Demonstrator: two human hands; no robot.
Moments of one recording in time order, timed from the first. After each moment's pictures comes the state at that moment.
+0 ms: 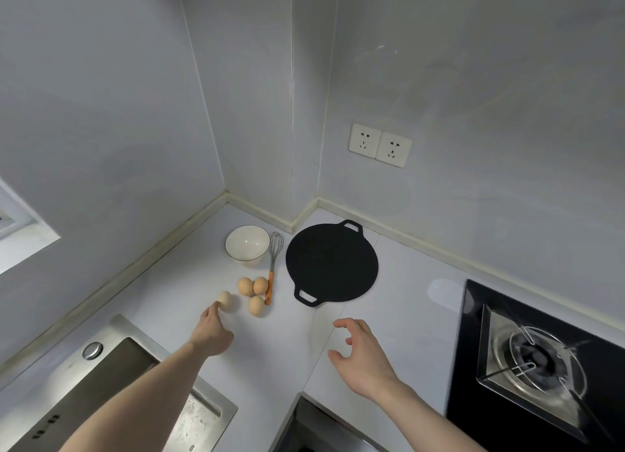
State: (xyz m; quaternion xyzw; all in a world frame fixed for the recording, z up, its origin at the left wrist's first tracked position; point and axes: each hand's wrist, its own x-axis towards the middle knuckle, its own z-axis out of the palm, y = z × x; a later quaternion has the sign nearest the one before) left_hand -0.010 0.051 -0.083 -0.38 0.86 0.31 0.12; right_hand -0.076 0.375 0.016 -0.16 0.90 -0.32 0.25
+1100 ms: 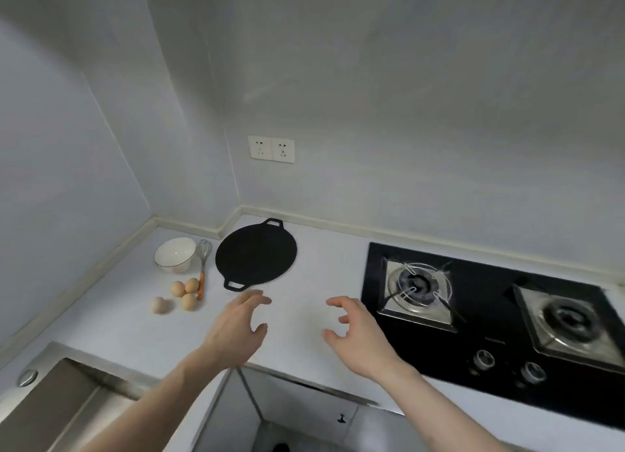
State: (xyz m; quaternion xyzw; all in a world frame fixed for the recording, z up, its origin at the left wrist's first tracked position) left_hand 0.041 0.317 0.068 -0.05 0.97 0.25 0.01; right_hand 0.011 0.578 0.085 -0.13 0.89 -0.42 0.14
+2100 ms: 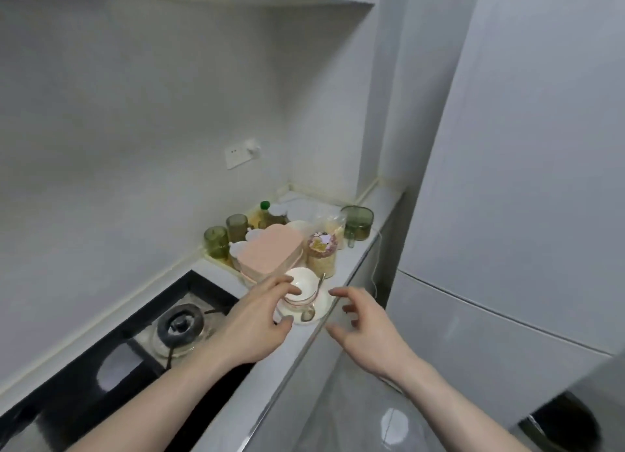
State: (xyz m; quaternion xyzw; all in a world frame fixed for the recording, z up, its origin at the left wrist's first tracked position) left_hand 0.024 1.062 0.163 0.63 0.74 0.21 0.10; right_hand 0.234 1.156 0.147 0.38 0.81 -0.39 -0.21
